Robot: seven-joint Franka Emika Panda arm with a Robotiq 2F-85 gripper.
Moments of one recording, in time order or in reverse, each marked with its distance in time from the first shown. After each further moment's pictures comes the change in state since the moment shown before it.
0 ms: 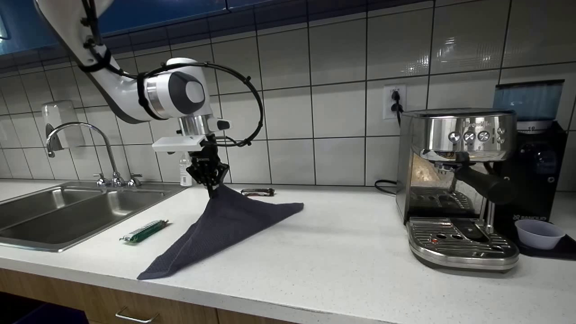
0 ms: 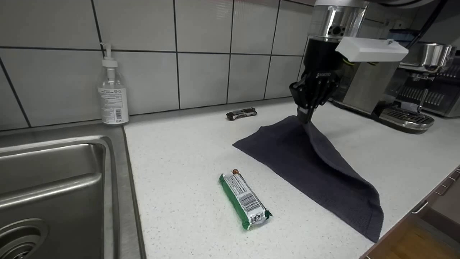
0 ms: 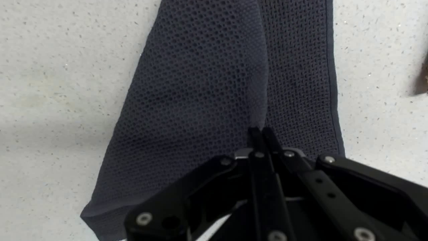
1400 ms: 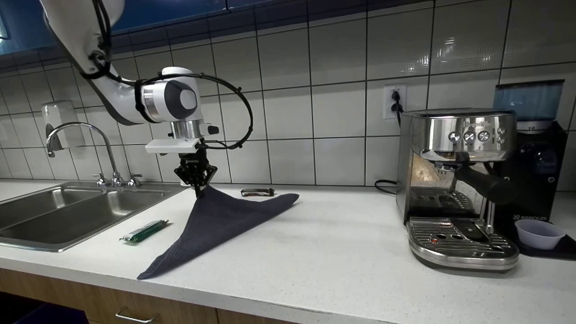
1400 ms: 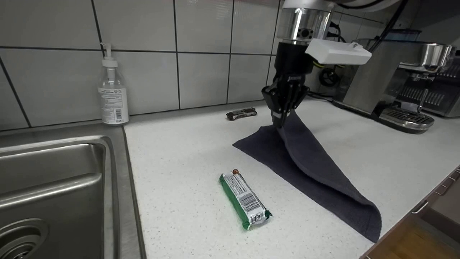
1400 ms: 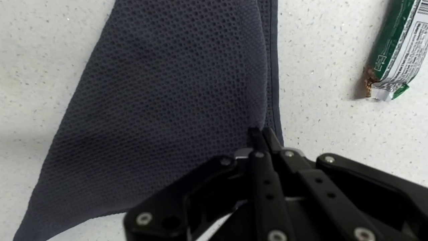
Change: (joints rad) arm 0.031 0.110 0.056 0.133 0.049 -0.049 -0.079
